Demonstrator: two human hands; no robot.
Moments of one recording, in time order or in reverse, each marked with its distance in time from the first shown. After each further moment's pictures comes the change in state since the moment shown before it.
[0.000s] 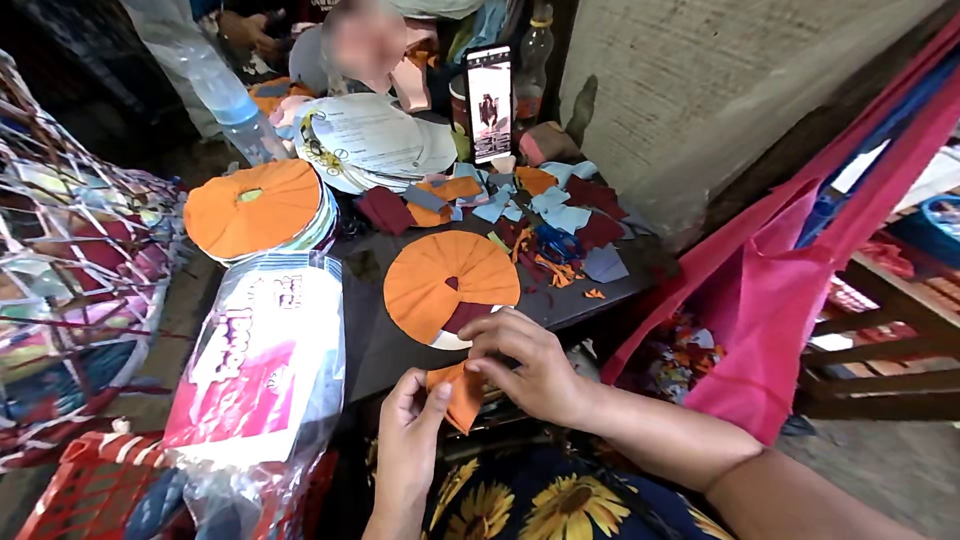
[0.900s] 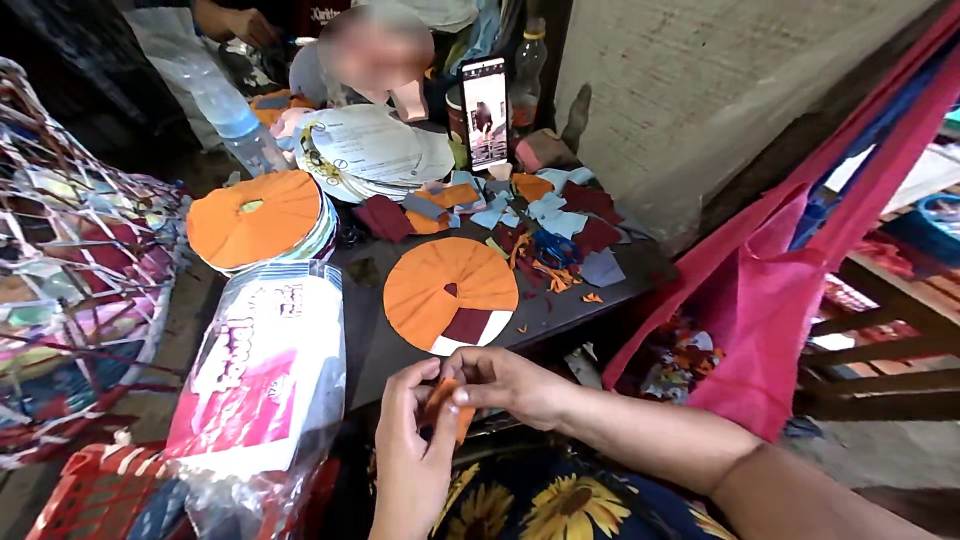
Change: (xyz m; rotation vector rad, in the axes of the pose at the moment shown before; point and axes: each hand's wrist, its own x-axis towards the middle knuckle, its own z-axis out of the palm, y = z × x) left_hand -0.003 0.013 -0.003 0.412 -0.051 0.291; right_hand 0.009 -0.012 0.002 0.870 -0.420 0.818
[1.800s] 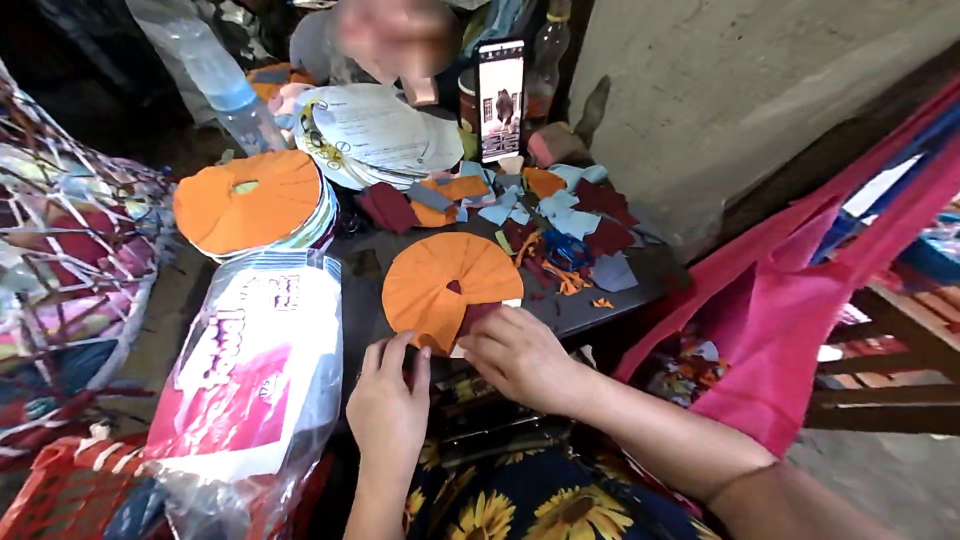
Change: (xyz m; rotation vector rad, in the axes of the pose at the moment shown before) left_hand 0.038 -0.025 0.001 0.731 0.078 -0.074; right_hand 0.015 0.022 -0.036 -1.432 0.364 -0.696
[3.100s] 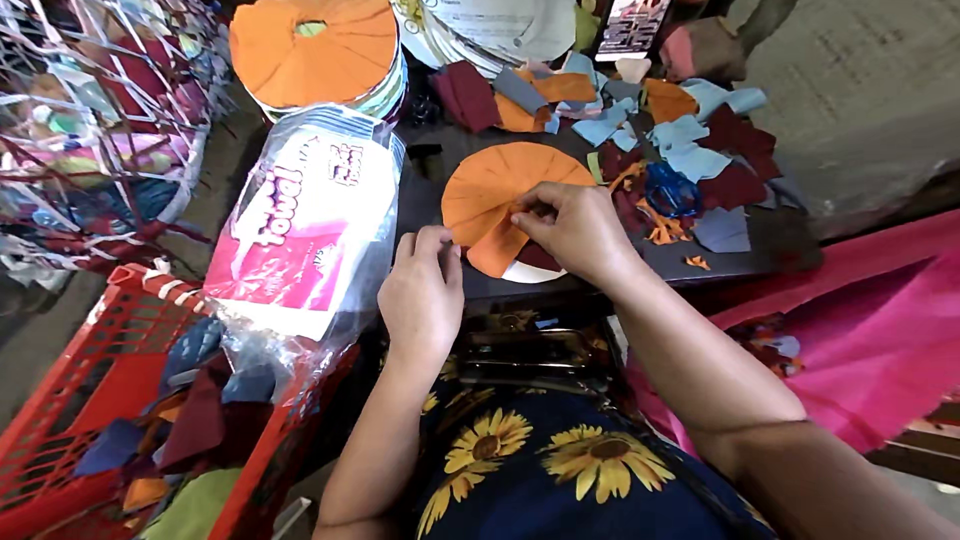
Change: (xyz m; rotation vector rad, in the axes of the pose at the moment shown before) left_hand 0.011 0.000 -0.013 -0.039 -0.046 -0.189; right_hand 0.064 0.020 0.000 0.212 -0.197 0.469
